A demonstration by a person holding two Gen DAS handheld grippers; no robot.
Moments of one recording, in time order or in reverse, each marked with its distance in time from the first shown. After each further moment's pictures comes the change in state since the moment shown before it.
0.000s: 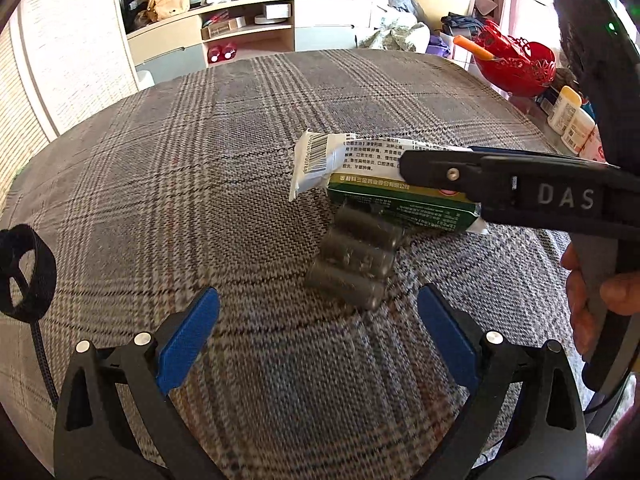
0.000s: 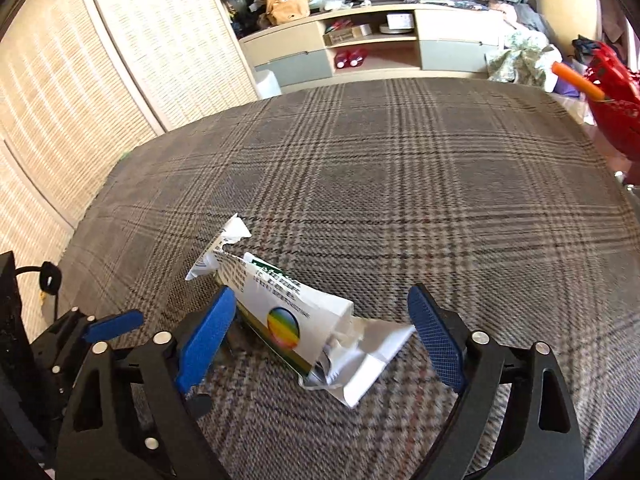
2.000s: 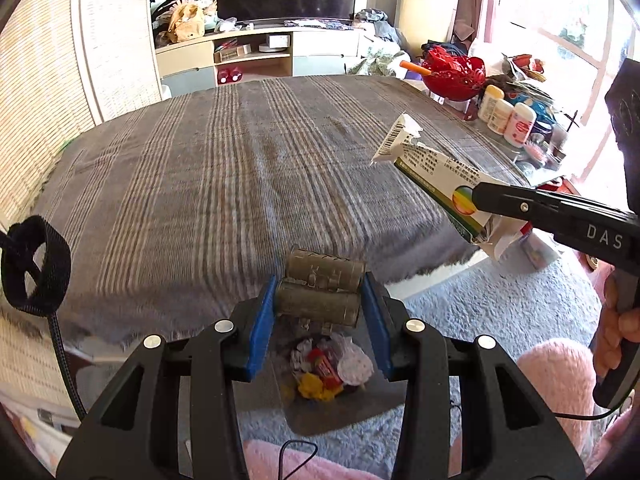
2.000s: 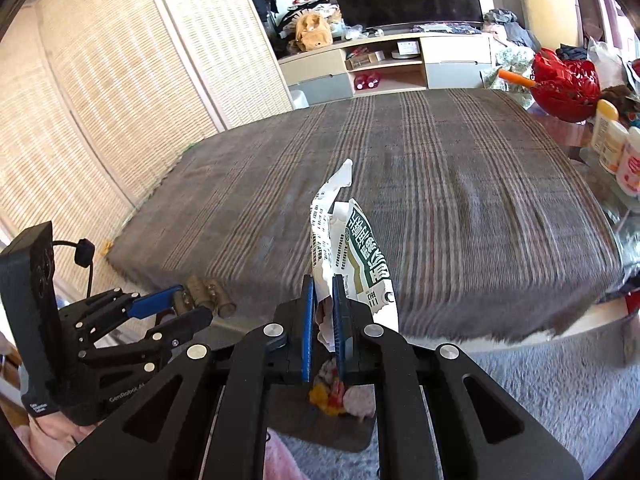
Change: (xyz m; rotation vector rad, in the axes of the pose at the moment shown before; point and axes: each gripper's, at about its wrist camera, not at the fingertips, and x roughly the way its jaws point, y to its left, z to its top) left arm -0.178 -0.040 -0.155 -0.028 -0.109 -0.017; right arm -0.187 0.064 -0.168 -0.006 -0.107 0.046
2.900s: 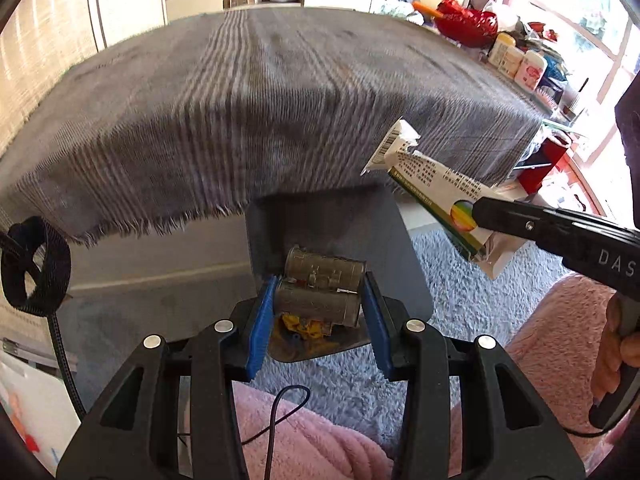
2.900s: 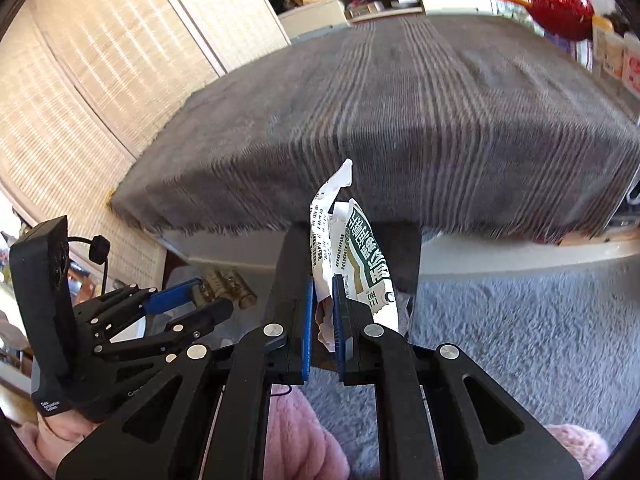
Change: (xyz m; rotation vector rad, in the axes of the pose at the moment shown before) left arm 0.043 -0.001 -0.101 -0.073 0.162 -0.007; right arm 0.051 -0.005 -0.102 0.079 0.173 0.052
